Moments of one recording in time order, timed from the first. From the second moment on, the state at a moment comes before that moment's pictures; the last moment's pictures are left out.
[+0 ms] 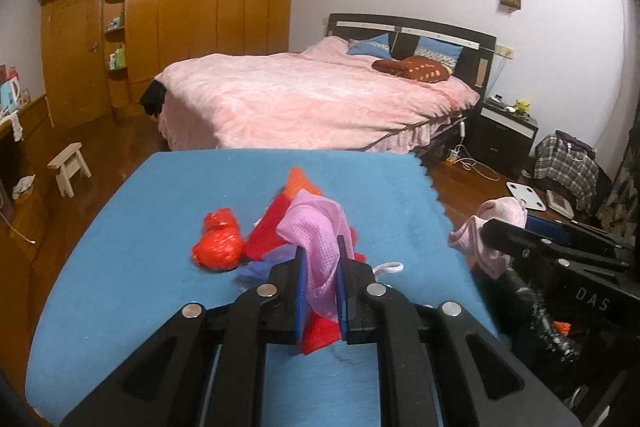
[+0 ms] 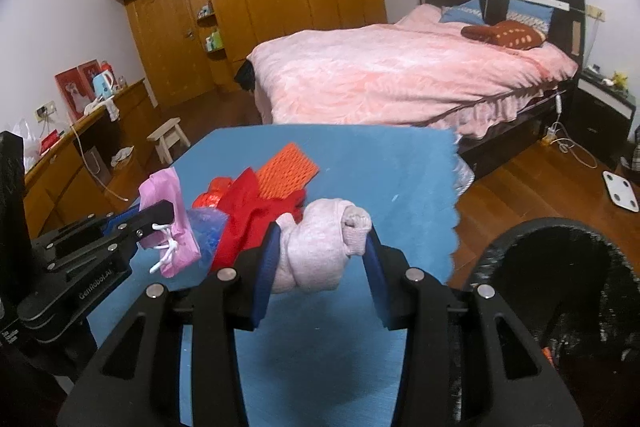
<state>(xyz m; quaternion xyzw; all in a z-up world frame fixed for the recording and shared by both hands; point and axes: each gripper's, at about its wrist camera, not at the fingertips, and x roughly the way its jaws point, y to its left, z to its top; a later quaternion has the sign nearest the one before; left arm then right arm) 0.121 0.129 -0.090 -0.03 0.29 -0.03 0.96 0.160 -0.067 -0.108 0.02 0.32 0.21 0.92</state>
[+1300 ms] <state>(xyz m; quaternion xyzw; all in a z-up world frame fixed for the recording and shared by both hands) 0.131 -0.065 -0.065 0.01 0.27 -0.22 0.94 0.104 -0.265 -0.082 0.05 0.28 0.02 0.96</state>
